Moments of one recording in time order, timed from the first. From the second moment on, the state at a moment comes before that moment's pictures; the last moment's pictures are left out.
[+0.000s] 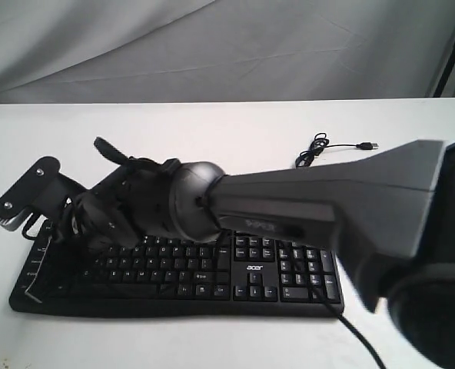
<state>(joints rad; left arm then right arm) -0.20 0.00 0.00 0.04 0.26 -0.02 1.01 2.28 -1.69 0.02 0.36 -0.19</state>
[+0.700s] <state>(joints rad) -0.20 0.00 0.00 0.04 0.26 -0.02 0.95 2.11 -1.31 0.03 0.12 -0.16</state>
